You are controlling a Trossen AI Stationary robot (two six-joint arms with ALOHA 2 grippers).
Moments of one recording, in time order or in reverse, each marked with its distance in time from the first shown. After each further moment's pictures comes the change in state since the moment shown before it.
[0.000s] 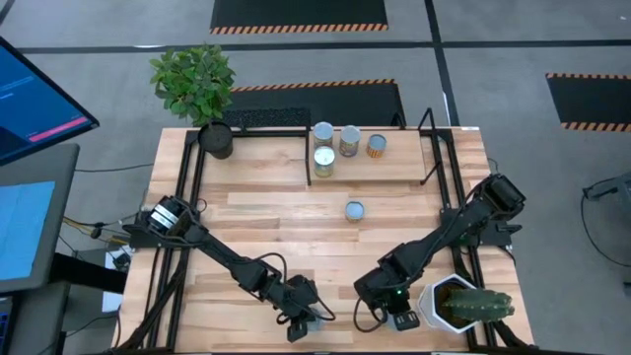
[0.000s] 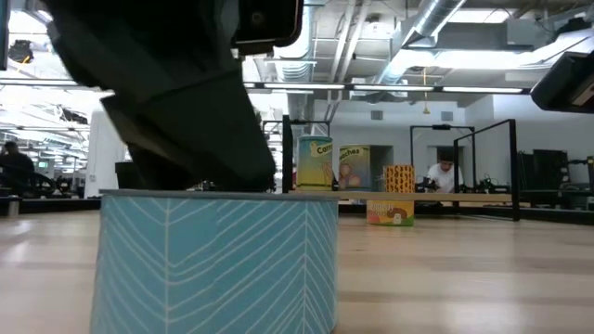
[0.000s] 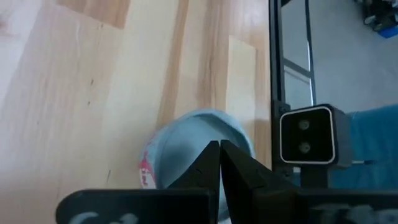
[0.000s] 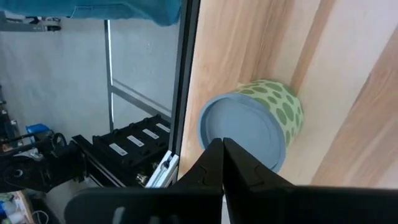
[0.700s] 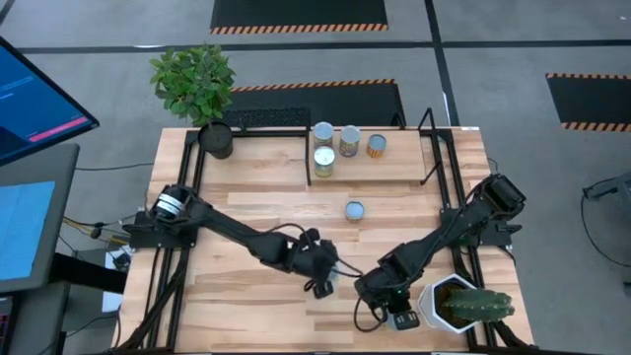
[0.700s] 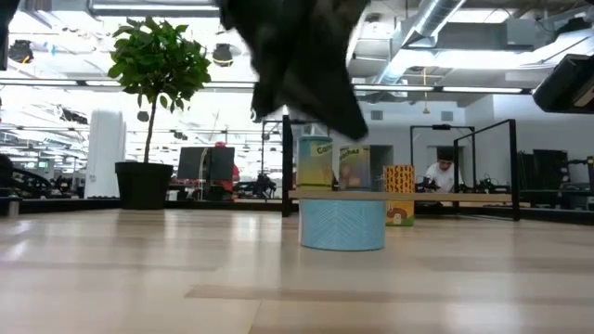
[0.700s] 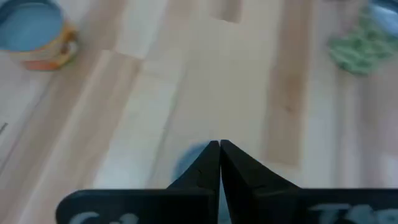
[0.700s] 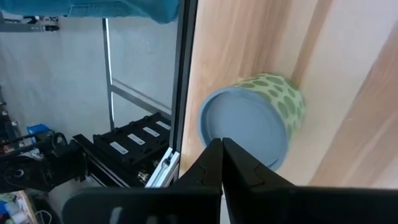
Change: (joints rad) left arm 0.172 -0.024 0.274 -0.455 -0.291 0.280; right arm 0.004 0.000 0.000 -0.014 0.001 0.014
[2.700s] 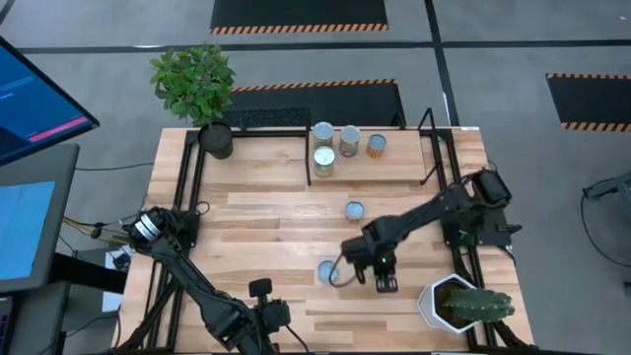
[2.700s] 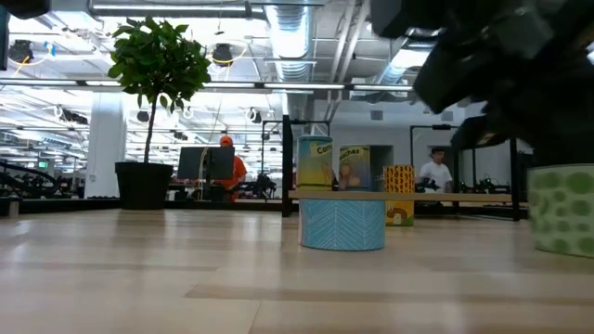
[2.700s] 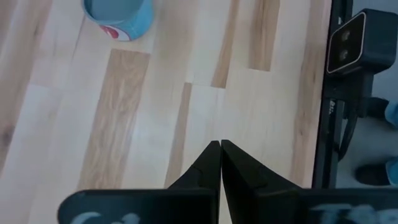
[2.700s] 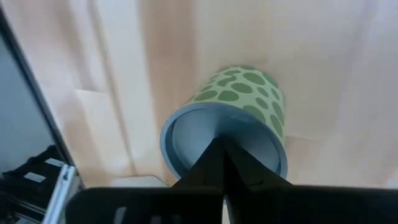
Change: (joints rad) left arm -0.445 0.001 0.171 -0.556 -0.157 -0.399; right arm -0.274 0.066 -0.002 -0.282 0.282 -0.217
